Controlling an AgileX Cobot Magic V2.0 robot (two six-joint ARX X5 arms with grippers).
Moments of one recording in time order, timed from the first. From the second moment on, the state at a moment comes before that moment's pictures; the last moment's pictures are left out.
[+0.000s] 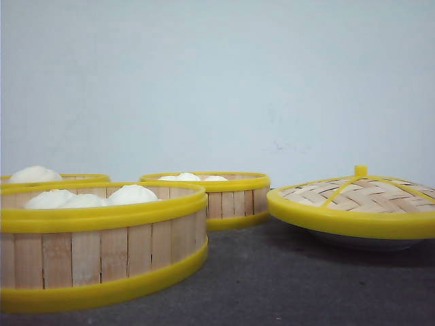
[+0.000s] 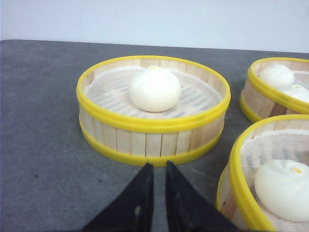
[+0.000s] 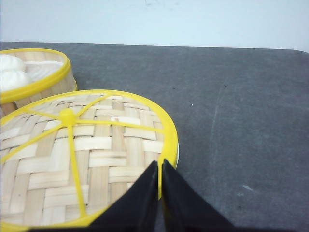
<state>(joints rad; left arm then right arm) -0.04 0.00 0.03 -0.18 -0.02 -0.05 0.07 0.01 0.02 -0.17 -0.07 0.05</state>
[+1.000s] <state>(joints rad) -0.04 0.01 0.11 -0.20 0.06 -0.28 0.07 0.01 0.13 -0.11 -0.16 0.30</state>
